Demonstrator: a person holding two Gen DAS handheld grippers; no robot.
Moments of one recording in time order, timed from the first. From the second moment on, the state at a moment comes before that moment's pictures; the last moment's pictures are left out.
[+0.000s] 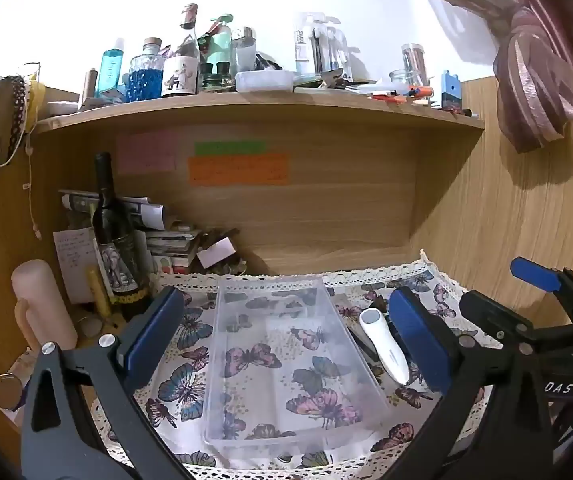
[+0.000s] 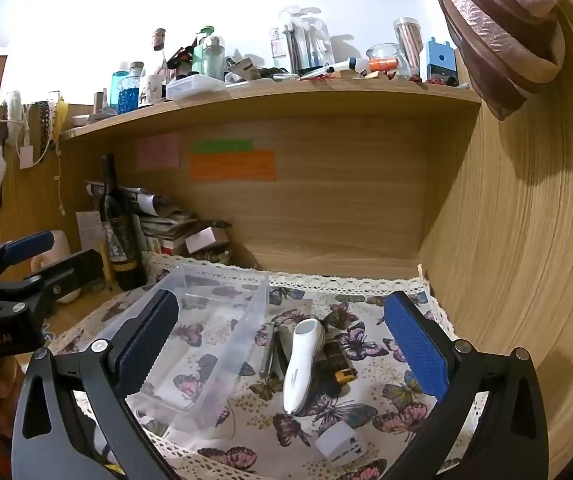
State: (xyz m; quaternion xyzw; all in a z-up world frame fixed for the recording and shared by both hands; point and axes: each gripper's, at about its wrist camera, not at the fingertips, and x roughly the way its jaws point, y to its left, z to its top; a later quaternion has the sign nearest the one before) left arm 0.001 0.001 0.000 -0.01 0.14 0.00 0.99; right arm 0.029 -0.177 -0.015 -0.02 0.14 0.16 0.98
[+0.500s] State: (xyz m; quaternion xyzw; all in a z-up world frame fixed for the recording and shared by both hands) left arm -0.001 -0.001 0.005 -0.01 0.14 -0.02 0.99; right arm 0.026 -0.174 -0.014 -0.03 0.14 0.16 0.98
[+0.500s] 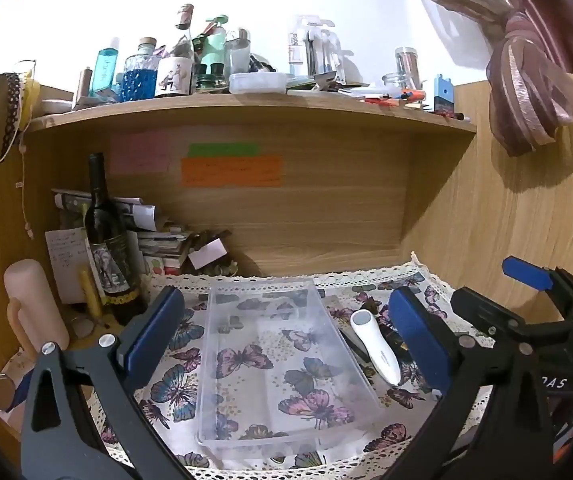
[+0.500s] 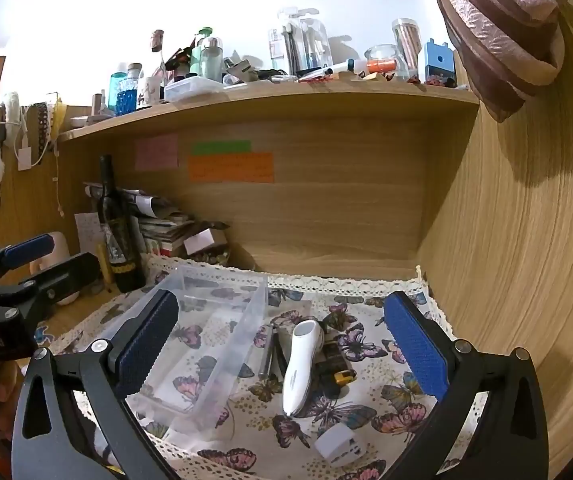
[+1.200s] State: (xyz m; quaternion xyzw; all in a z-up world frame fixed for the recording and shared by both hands) left arm -0.002 0.000 0.002 -0.02 0.13 -0.02 0.99; right arm 0.024 -0.177 -0.012 -0.02 0.13 0.16 0.98
